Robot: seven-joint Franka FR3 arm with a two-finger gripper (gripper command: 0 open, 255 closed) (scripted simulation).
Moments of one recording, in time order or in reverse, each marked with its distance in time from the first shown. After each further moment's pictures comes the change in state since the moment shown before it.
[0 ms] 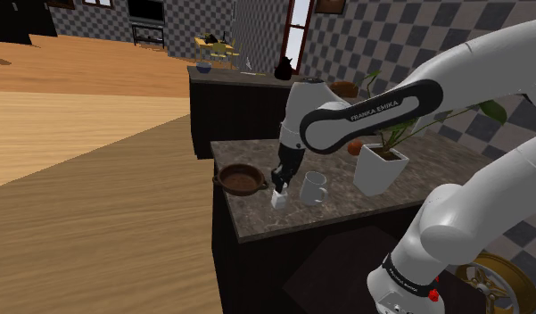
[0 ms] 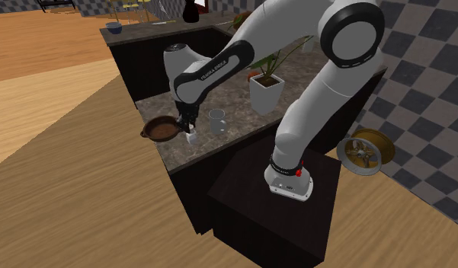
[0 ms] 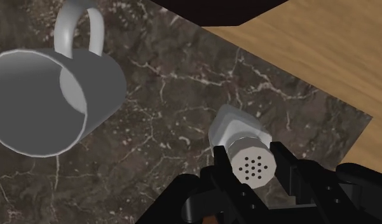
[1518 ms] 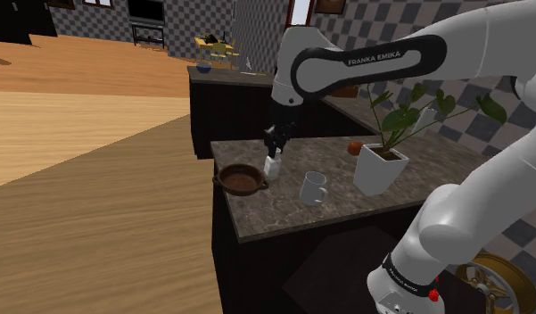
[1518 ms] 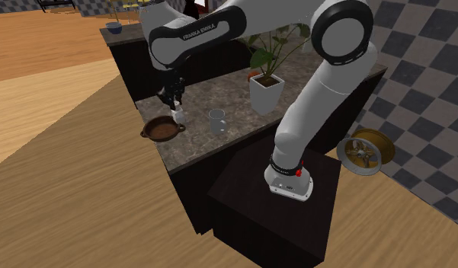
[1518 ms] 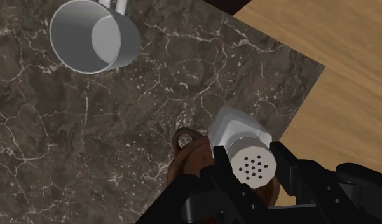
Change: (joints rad) arm -0.020 0.051 -0.019 0.336 -0.031 -0.287 -0.003
